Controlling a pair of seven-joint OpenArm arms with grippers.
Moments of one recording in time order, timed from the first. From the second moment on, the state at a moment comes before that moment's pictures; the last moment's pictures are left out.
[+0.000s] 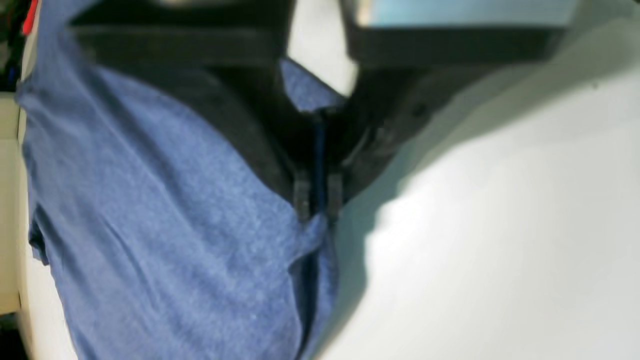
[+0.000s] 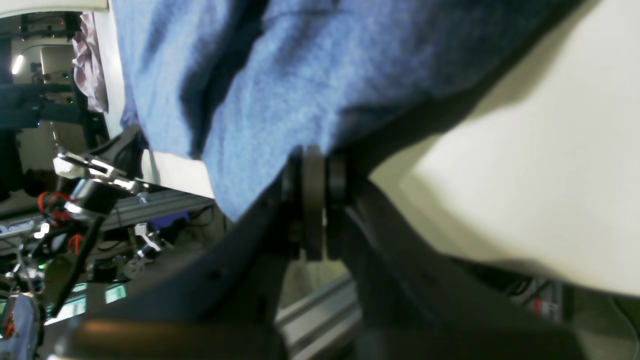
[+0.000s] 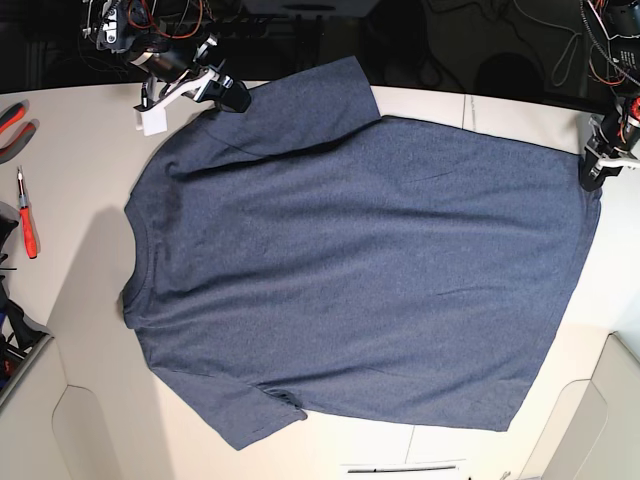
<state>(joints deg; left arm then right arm) 7.5 -23.4 -39.0 49.0 -49.1 -34.5 31.4 -24.5 -3.8 19.5 82.8 49.4 30.0 -55.7</state>
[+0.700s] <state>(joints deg) 11.6 -23.2 -47.7 48.7 -63.0 -38.1 42.7 -27.9 -3.9 20.6 98.0 48.0 30.0 -62.0</state>
